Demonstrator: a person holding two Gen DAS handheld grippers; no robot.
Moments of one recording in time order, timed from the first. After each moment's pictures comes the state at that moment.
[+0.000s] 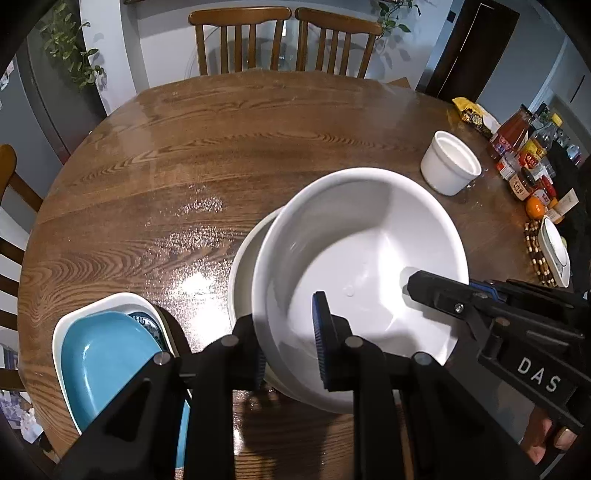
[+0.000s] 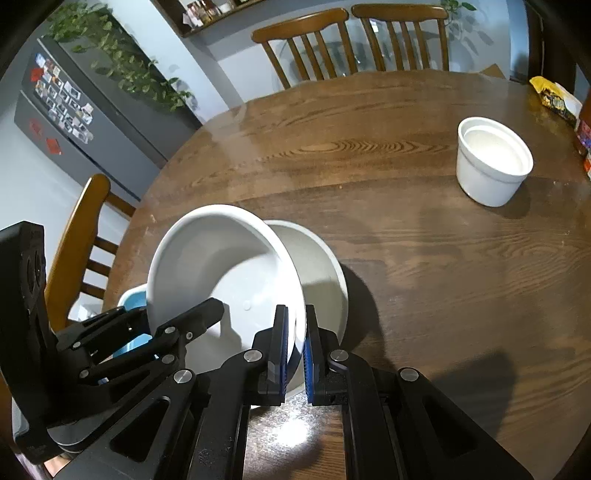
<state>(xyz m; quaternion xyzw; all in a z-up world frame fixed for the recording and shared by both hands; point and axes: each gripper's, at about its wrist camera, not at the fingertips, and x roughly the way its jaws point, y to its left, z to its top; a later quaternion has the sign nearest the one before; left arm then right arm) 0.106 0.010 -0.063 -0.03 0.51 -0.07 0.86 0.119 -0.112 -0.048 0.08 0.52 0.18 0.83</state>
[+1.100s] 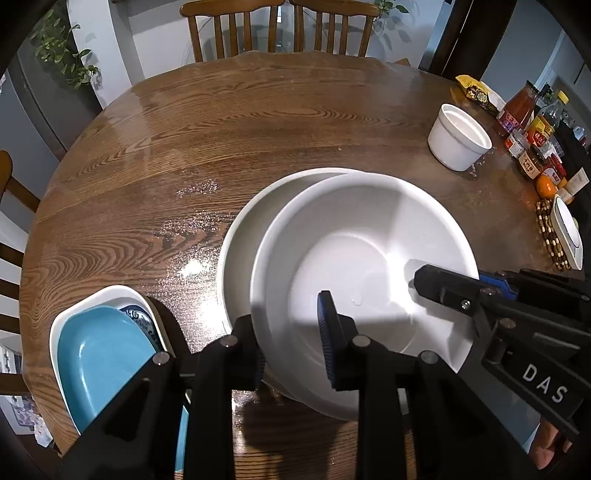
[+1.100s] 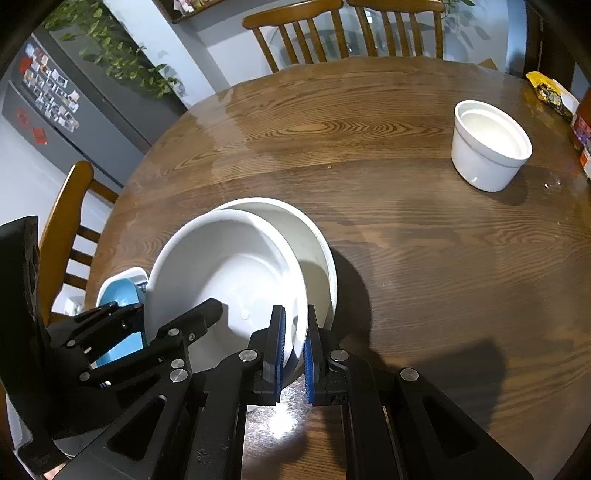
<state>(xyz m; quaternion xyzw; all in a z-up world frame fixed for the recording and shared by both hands) 0.110 0.004 -0.082 -0.01 0.53 -0.07 0.85 0.120 -0.105 -0.060 0.06 0.54 0.16 0.83</state>
